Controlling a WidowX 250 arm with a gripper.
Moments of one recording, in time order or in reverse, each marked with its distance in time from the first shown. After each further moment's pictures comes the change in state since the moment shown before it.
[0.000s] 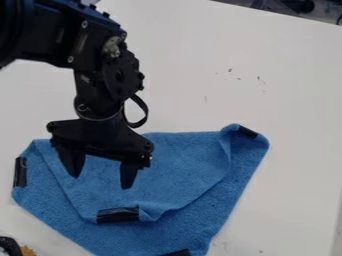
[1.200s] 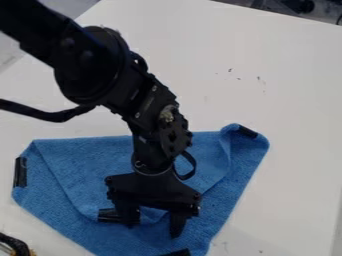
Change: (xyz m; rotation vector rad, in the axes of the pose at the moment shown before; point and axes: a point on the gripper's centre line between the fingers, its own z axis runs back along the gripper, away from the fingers) arm -0.023 -0.066 -0.053 -0.139 0.111 -0.042
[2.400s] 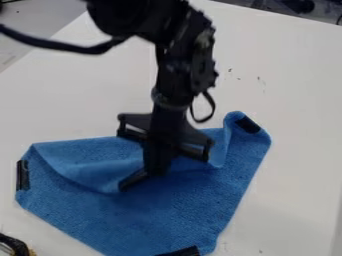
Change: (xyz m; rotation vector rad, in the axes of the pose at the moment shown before) arm 0.046 0.006 0.053 0.158 0.027 -0.054
